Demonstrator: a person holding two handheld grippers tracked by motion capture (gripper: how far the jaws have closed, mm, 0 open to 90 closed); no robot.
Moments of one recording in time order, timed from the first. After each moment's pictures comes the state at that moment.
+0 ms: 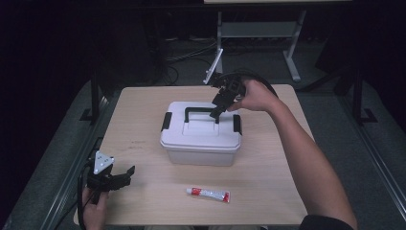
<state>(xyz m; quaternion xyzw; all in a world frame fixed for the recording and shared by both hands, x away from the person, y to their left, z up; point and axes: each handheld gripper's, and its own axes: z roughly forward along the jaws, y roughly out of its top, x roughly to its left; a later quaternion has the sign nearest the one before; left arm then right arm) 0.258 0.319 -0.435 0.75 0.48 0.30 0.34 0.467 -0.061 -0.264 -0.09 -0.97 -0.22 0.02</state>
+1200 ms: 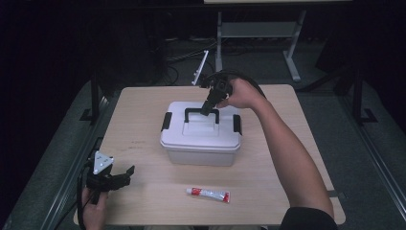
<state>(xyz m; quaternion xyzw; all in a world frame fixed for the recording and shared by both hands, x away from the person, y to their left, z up) 0.258 0.319 -0.434 0.75 0.48 0.30 0.34 0.486 -0.029 -0.278 -0.06 -0.98 -0.20 0.06</state>
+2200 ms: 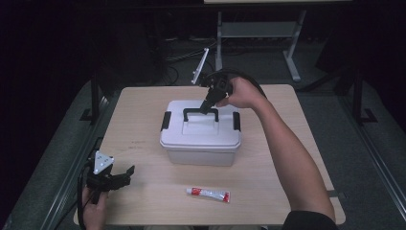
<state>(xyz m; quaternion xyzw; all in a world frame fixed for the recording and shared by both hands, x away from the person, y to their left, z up) 0.258 0.319 -0.435 0.75 0.48 0.30 0.34 0.477 -0.030 -0.266 -0.05 -0.97 -0.22 0.06</state>
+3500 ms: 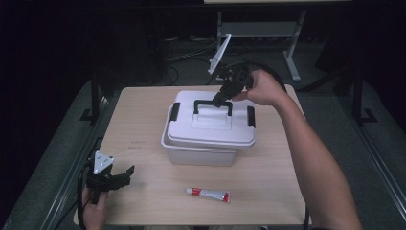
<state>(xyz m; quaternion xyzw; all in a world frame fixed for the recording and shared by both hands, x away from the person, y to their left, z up) 0.258 0.319 -0.434 0.75 0.48 0.30 0.34 0.446 -0.076 -0.218 -0.06 -0.97 -0.25 0.02</state>
